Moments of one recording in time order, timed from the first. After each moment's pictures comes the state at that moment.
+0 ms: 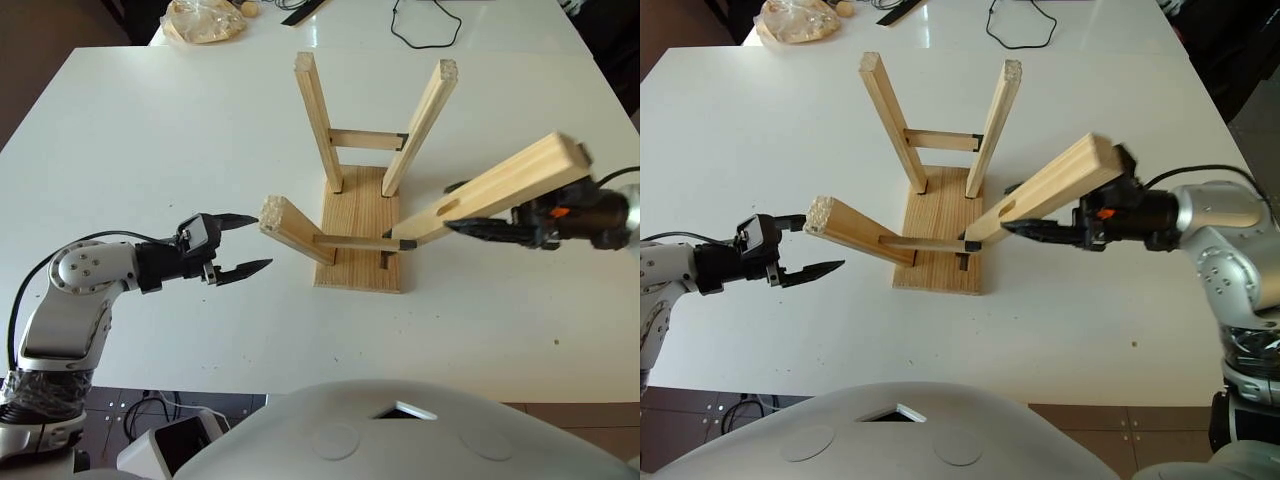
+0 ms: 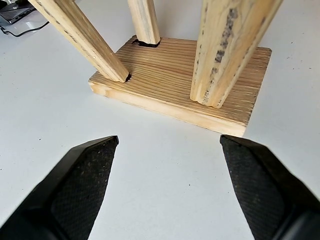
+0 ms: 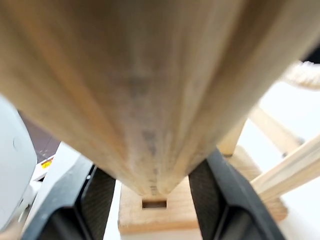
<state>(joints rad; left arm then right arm) 0.15 0.85 0.12 -0.28 -0.37 0.17 -1.15 -0.07 -0.89 -0.07 -0.37 0.76 0.45 1.23</state>
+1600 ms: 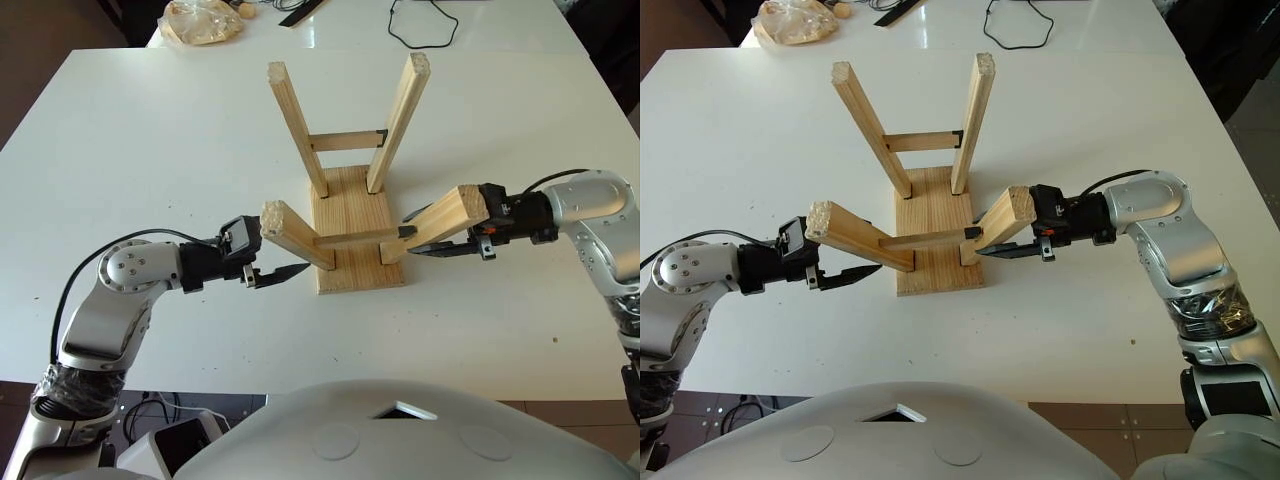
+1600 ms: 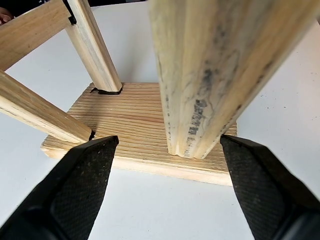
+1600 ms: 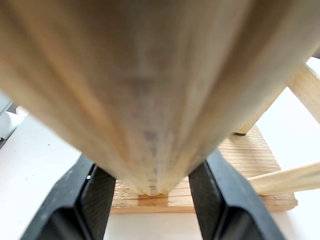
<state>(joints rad) 0.13 0.75 -0.01 -0.43 -0.37 0.26 -1.04 -0.27 -0.83 0.22 -0.18 0.47 0.16 1.35</state>
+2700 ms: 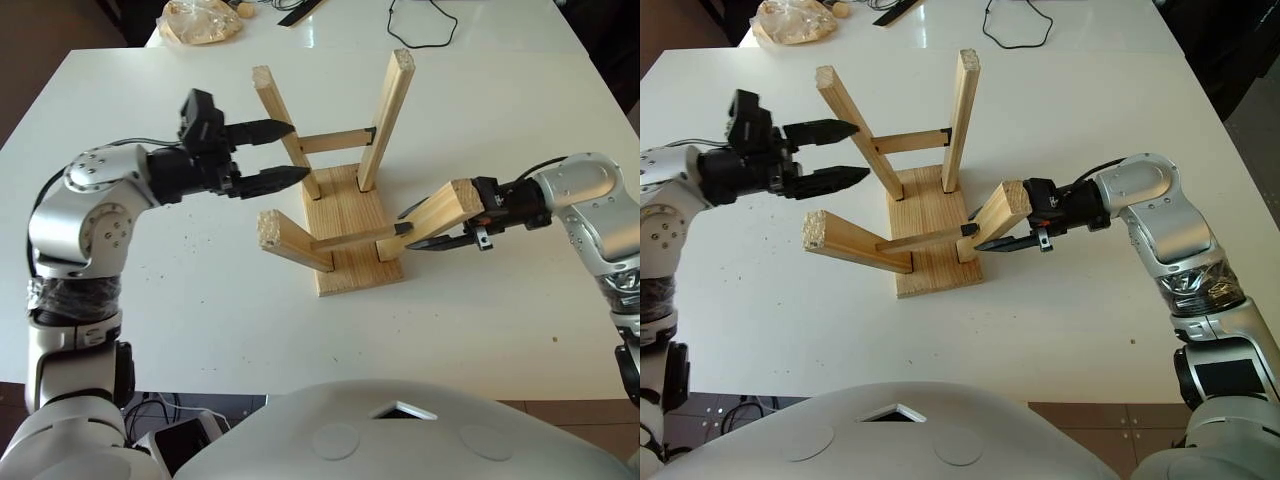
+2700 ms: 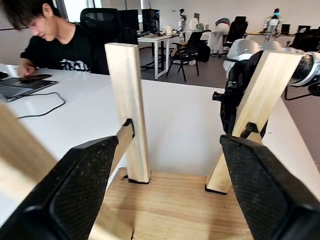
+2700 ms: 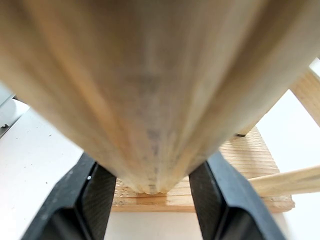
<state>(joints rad) -0.37 0.69 0.04 -0.21 -0.73 0.58 -1.09 -0.39 -0.82 0.31 -0.05 0.46 0.08 1.42</state>
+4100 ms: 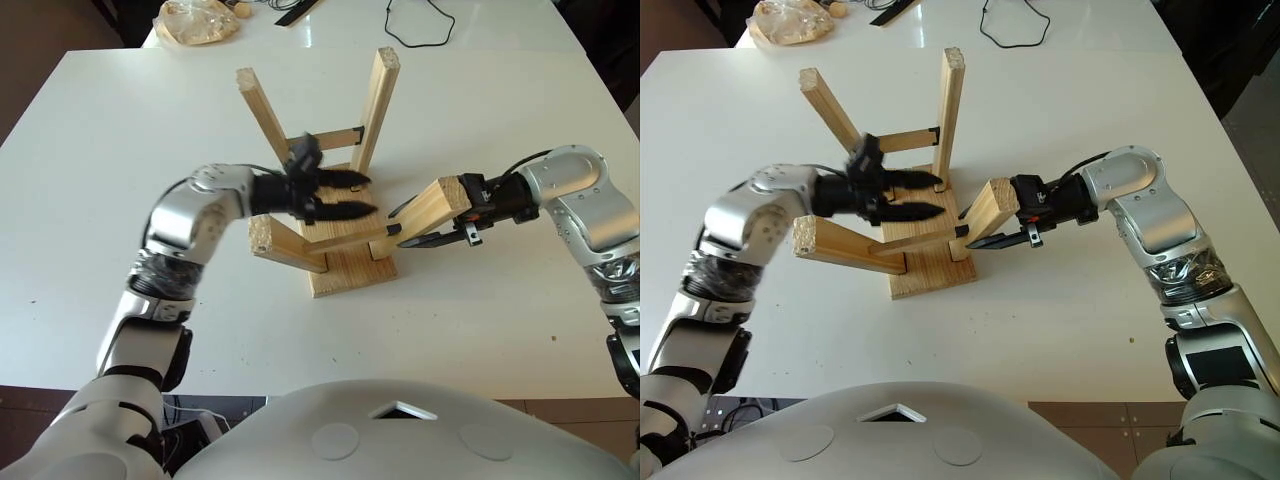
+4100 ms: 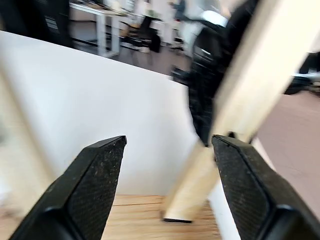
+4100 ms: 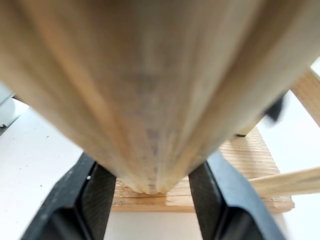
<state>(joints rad) -0.48 0.56 -0.09 -0.05 -0.66 0.62 -1.08 -0.45 -0.80 0.37 -0.03 0.46 0.07 1.42</state>
